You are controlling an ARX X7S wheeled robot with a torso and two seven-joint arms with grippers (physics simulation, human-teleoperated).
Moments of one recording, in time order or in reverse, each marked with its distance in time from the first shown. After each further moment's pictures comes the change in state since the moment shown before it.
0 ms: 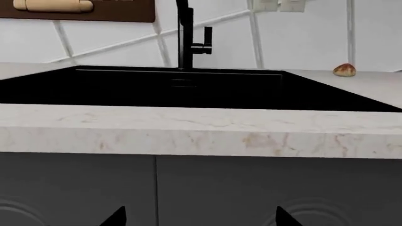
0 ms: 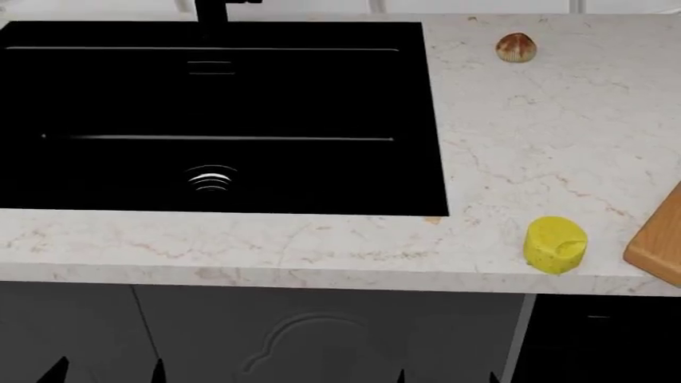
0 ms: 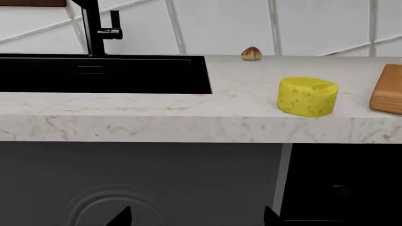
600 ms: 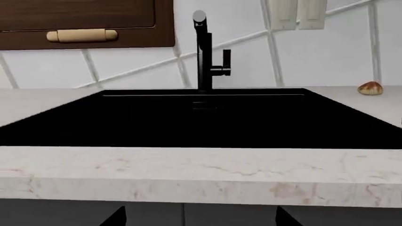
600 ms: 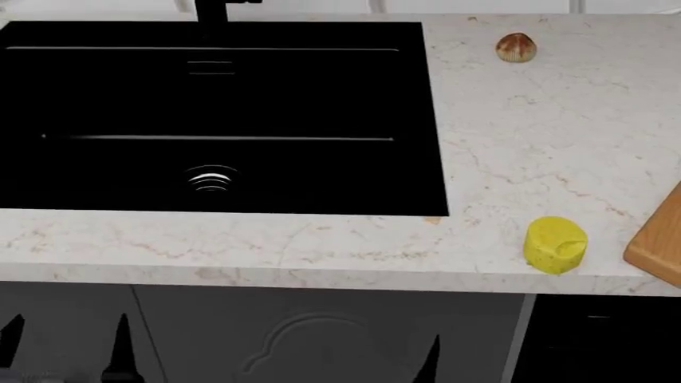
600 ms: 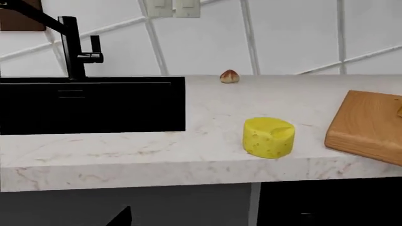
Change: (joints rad) left arm -0.044 -0.067 -0.010 0.260 -0.023 -0.269 -0.094; right arm 0.011 0.072 0.026 -0.234 0.078 0.199 0.067
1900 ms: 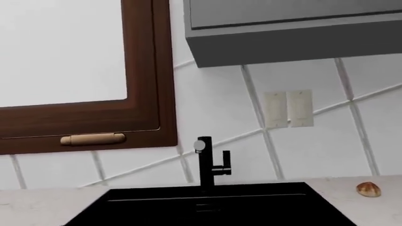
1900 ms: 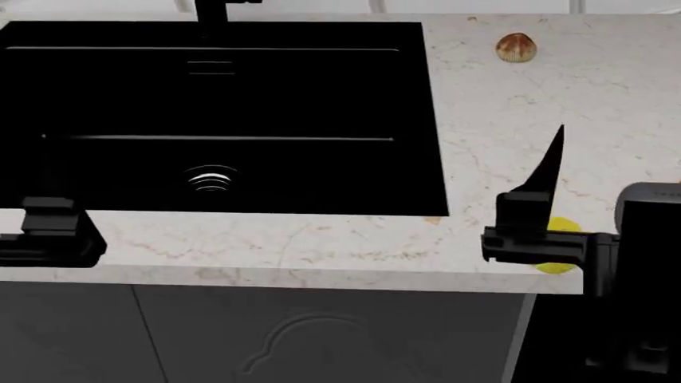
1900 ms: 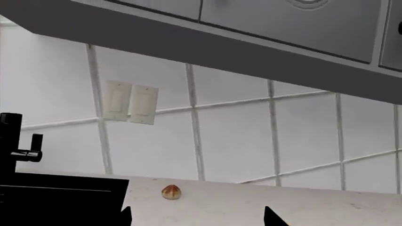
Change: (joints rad) left arm -0.460 -0.083 -0.016 0.517 -0.150 -0.708 -0.121; right arm 0.444 0.237 0.110 -0.402 0.095 0.587 0.072
